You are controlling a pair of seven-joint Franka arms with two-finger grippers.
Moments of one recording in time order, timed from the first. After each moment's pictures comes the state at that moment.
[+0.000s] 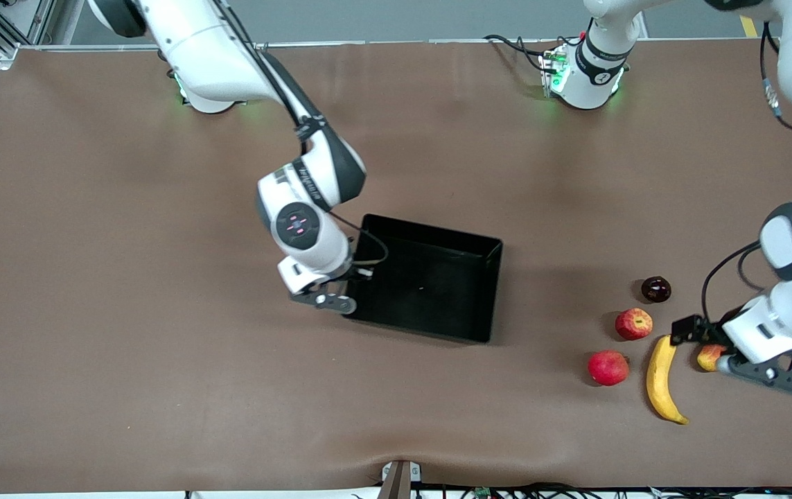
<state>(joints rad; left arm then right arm) 0.34 0.60 -0.40 -1.34 0.15 1.99 0.23 0.61 0.68 -0.09 -1.42 0.21 2.06 0.71</state>
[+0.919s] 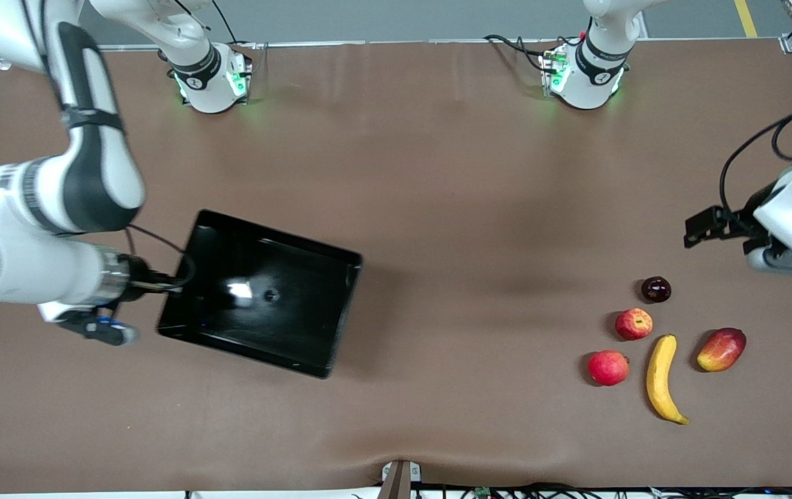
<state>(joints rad) 0.34 0.15 -0.41 -1.55 0.04 1.71 0.04 0.14 0.48 -0.10 -1.38 0.19 1.67 0.31</state>
